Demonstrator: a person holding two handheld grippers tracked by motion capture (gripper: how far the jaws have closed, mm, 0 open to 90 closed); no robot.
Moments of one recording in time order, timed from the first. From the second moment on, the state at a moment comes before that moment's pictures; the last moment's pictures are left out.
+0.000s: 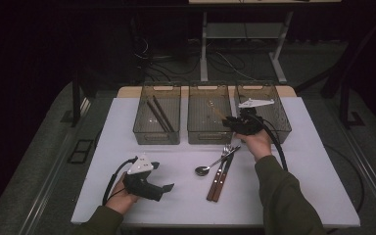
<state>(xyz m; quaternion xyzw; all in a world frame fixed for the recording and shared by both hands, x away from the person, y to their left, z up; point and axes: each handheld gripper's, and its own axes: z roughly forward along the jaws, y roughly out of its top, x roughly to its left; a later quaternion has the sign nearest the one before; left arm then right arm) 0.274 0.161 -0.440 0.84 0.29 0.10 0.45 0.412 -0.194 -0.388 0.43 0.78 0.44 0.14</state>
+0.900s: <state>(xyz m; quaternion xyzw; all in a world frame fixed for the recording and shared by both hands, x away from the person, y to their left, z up) 0.274 0.161 -0.440 0.84 0.29 0.10 0.45 0.398 -0.202 -0.380 0.42 0.77 0.46 0.13</state>
